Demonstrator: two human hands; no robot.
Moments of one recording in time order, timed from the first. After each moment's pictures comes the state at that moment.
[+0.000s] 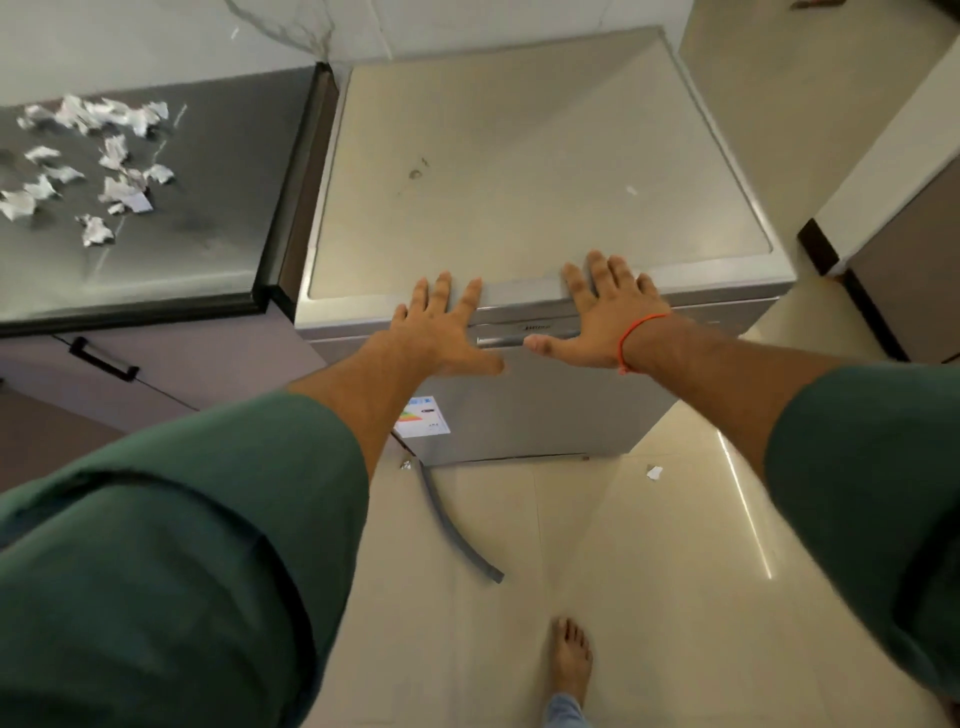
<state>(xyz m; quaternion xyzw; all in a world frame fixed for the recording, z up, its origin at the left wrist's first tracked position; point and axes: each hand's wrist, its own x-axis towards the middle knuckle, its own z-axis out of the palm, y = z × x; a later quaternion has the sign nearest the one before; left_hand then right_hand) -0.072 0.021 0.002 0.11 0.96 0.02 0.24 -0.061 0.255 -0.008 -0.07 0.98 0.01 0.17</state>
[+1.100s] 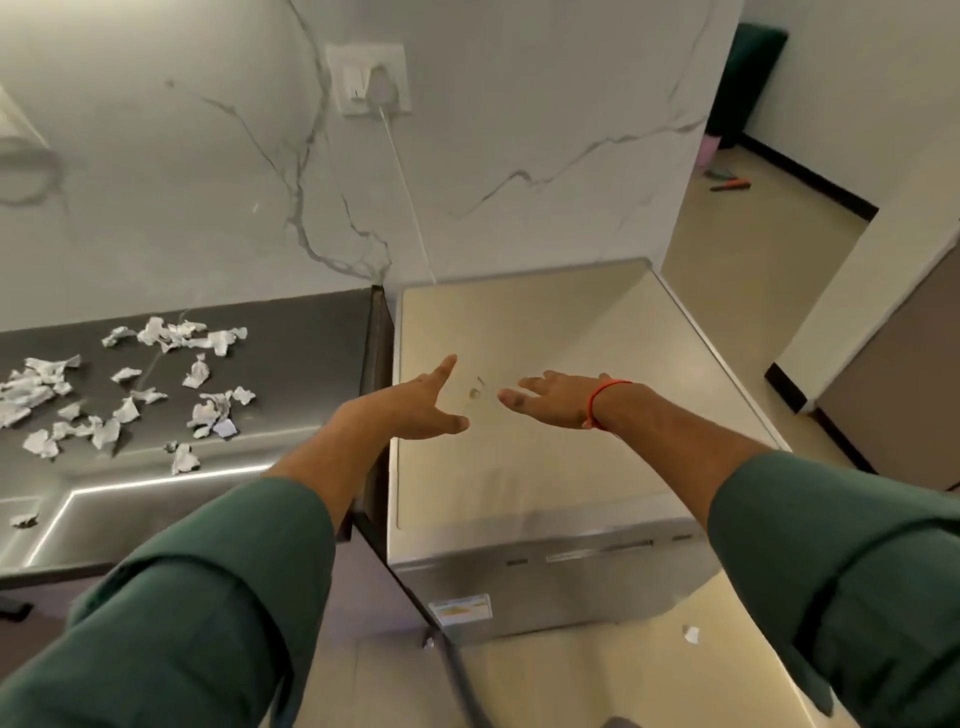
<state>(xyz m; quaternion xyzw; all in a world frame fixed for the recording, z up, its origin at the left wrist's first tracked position) -0.233 -0.094 0.152 0.12 0.95 0.14 0.26 -0.212 0.141 0.146 -0.01 0.96 -0.10 0.27</state>
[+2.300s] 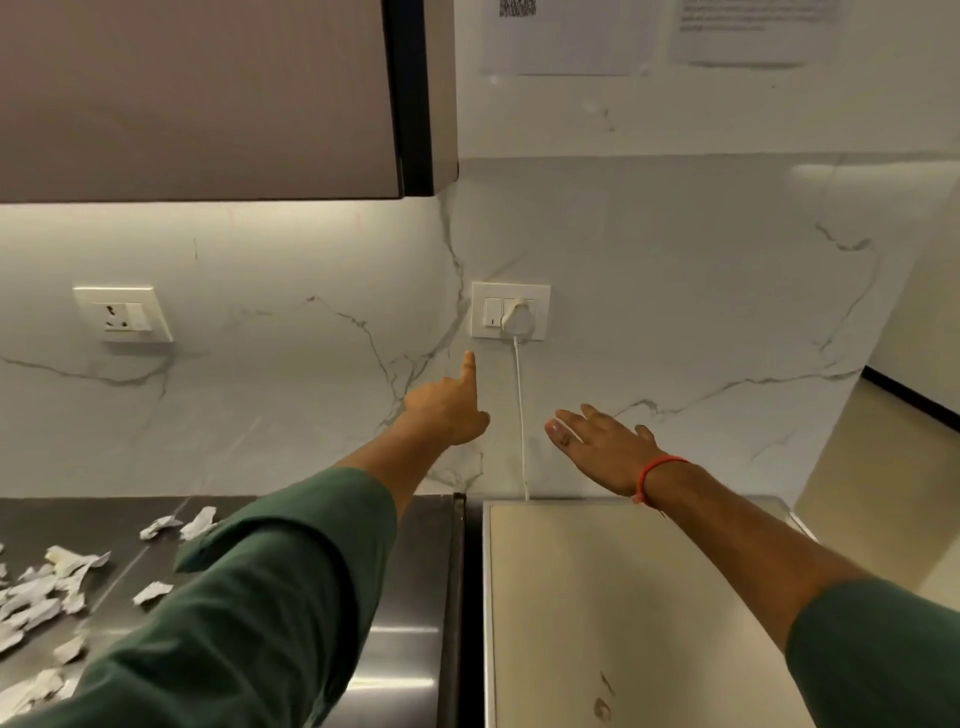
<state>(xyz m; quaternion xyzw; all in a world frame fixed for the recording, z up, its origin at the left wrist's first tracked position) -0.528 -0.182 0.297 0.08 0.99 0.05 -0.04 -0.475 0.043 0.267 -0.04 0.99 -0.16 0.04</state>
